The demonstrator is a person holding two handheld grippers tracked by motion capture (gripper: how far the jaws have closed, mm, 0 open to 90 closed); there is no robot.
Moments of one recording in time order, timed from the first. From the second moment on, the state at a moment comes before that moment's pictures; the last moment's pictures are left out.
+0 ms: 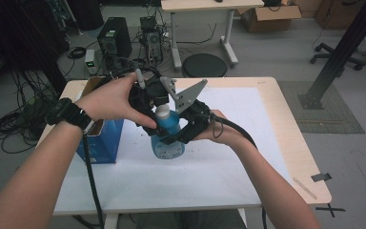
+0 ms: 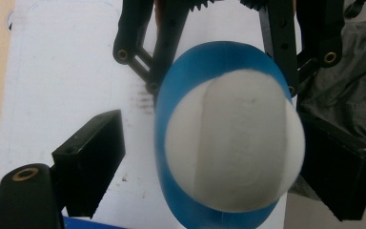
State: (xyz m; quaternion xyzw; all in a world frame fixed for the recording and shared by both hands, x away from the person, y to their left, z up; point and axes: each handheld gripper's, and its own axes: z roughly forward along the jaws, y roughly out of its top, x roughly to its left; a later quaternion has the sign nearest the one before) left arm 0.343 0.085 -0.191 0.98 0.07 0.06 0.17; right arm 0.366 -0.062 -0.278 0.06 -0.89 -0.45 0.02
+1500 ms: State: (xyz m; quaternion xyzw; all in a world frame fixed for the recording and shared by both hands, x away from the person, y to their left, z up) left arm 0.343 0.082 -0.191 0.98 0.08 0.05 0.16; right arm 0.368 -0.063 -0.281 0.05 -0.89 -0.45 0.02
